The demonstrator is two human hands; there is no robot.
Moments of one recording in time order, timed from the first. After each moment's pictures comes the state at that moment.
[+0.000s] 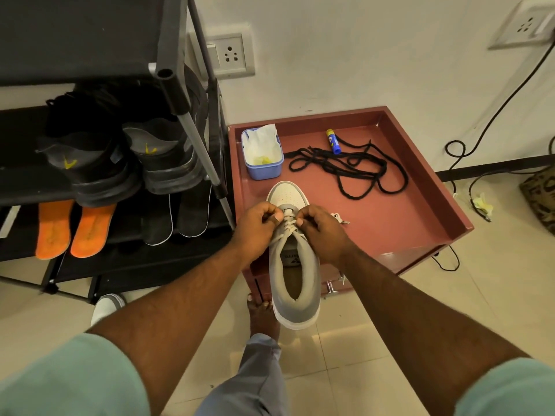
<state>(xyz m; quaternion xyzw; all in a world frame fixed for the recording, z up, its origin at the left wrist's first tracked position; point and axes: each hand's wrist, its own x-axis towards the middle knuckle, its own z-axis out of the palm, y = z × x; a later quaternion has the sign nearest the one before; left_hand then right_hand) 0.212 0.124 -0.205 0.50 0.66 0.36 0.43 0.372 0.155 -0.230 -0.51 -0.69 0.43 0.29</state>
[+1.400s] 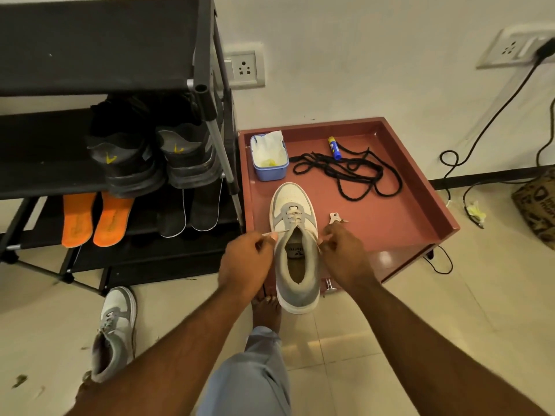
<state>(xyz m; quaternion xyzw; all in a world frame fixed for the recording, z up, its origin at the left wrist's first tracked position) 0.217 0.029 -0.168 0.50 0.76 0.31 0.28 0.396 0.082 -0.191 -0.64 -0.65 0.32 0.23</state>
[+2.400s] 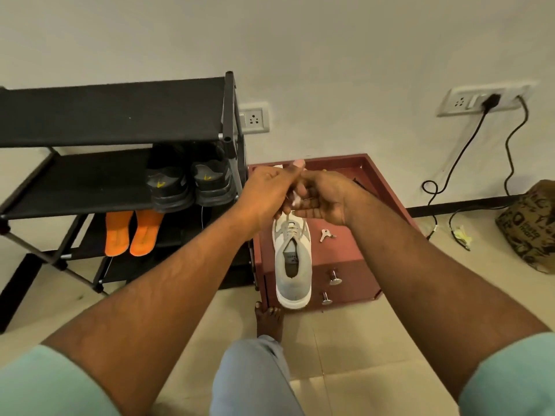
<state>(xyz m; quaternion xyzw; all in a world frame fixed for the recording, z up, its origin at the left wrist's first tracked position) 0.243 0.027 0.022 0.54 0.57 0.45 0.42 0.371 0.090 0.009 -0.50 -0.47 0.68 0.26</state>
